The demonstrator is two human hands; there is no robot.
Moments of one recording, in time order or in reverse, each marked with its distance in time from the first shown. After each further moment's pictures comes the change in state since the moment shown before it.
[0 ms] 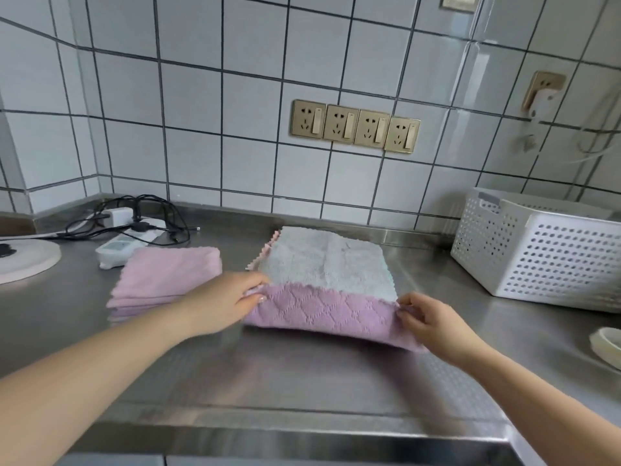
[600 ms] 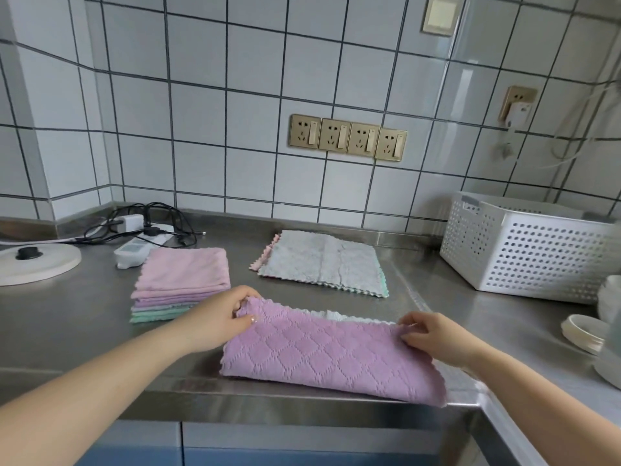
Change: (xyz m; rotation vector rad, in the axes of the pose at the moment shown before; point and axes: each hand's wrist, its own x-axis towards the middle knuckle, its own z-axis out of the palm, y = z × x) left_hand -0.046 0.010 0.010 -0.164 0.012 -0.146; right_hand -0.039 0.000 -0.013 0.026 -0.233 0.210
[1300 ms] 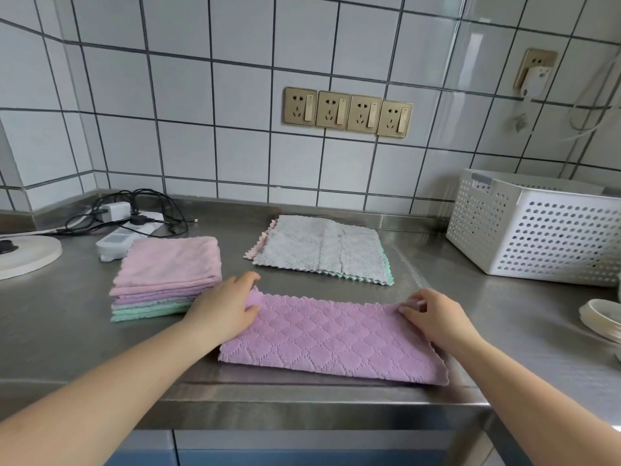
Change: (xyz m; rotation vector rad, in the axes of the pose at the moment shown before) left_hand 0.034 -0.006 0.028 0.422 0.081 -0.131; right_hand 0.045 0.021 0.020 -0.048 0.295 0.113
